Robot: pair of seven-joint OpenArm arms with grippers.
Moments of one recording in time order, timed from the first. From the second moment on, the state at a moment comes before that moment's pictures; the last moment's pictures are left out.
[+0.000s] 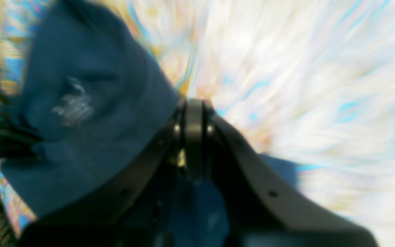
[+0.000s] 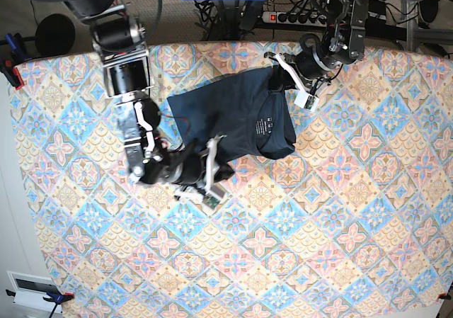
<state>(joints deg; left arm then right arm) 22.2 -13.1 2.0 97.5 -31.6 -20.0 39.5 21.1 5.5 -13.2 76.0 23.0 43.0 -53.5</state>
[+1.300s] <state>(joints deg) 9.2 -14.8 5.6 89.1 -38.1 -16.4 41.0 14.3 14.7 -21.1 80.7 8.4 42.7 -57.1</state>
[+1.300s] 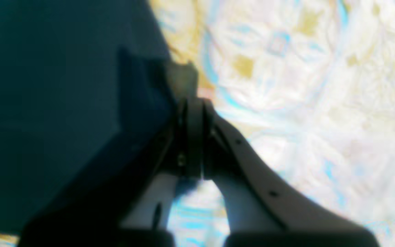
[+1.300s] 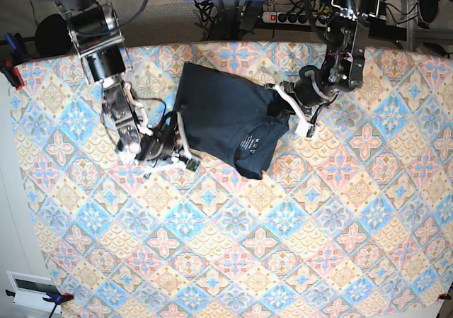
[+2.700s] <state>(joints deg) 16.4 -13.2 -18.9 97.1 -49.9 -15.5 39.0 -3.6 -1.2 -1.9 99.8 33.6 42.7 -62.9</state>
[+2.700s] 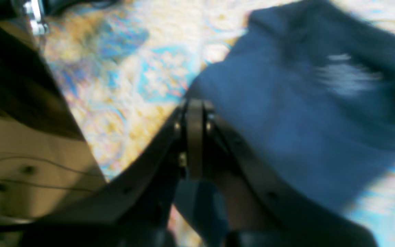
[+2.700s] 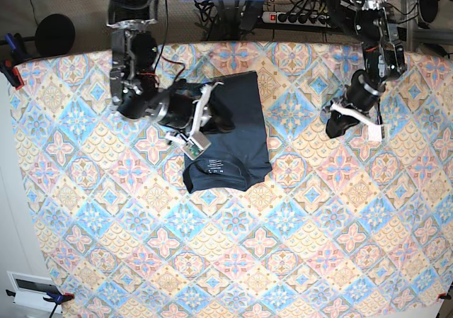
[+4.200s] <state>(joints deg) 20.7 -12.9 -19.8 101.2 -50.1 -15.5 38.7 2.7 3.0 14.4 68.7 31.1 40.1 -39.2</state>
